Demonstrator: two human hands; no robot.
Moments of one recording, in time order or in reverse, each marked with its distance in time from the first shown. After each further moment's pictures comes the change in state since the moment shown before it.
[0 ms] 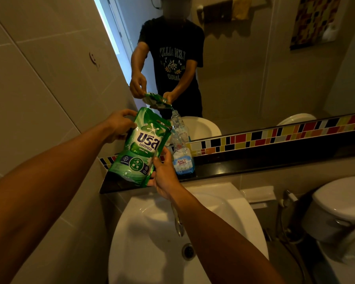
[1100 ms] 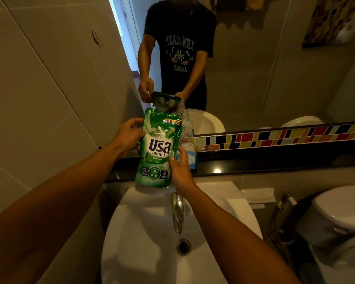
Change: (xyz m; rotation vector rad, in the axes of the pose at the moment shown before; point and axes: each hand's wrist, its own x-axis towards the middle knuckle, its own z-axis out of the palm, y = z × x) left_hand 0.013 -0.066 0.047 -0.312 0.036 0.053; right_hand 0.025 0.012 -0.056 -0.262 0.101 -0.075
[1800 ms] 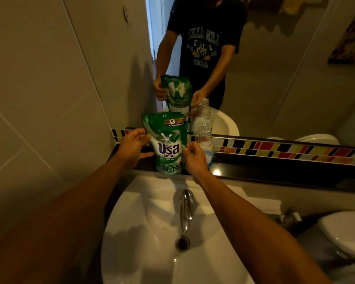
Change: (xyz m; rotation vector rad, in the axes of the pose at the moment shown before) left_hand -0.003 -0.095 -0.032 -0.472 0.062 -0.039; right_hand 0.044 0.001 0.007 -0.453 0.061 -0.073
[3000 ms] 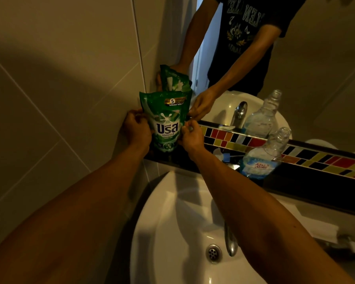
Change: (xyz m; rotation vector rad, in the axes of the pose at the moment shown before) left_hand 0.098 -0.019 -0.118 -0.059 0.588 0.144; right_hand 0.114 0.018 0.195 -0.003 -0.103 0.091
